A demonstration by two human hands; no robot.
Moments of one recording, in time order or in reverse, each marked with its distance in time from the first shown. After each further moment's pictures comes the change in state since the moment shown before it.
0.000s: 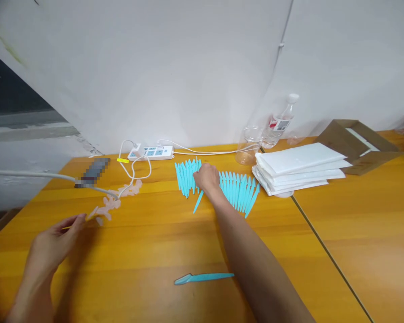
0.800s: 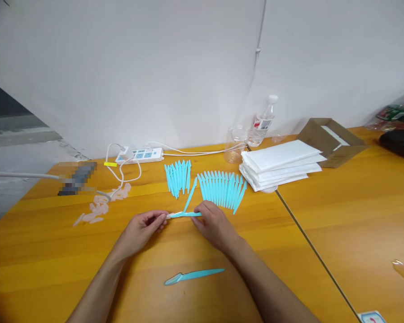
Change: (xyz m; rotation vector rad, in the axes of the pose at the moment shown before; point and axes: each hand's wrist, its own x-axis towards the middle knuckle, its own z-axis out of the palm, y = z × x) left_hand -0.101 0.184 0.067 -0.788 -0.767 0.437; right_hand -0.130 0.088 0.003 0.325 0.082 -0.666
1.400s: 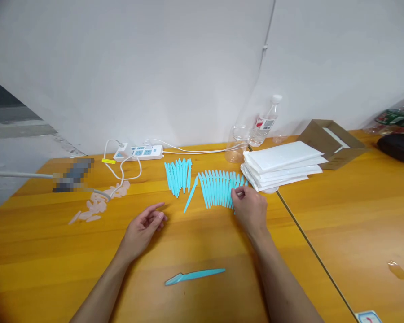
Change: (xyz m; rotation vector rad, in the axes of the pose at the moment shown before) left_hand -0.004 -0.015 0.007 -0.214 0.130 0.001; right_hand 0.005 0.043 -0.054 -0.361 0.399 0.667
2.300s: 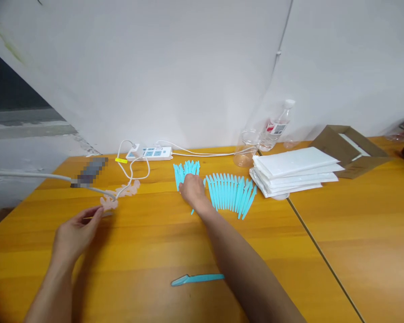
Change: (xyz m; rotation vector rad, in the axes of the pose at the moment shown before) left_hand -0.023 0.006 -0.154 0.792 0.701 -0.249; right_hand 0.017 -0.155 0.105 -0.110 -0.544 -0.224
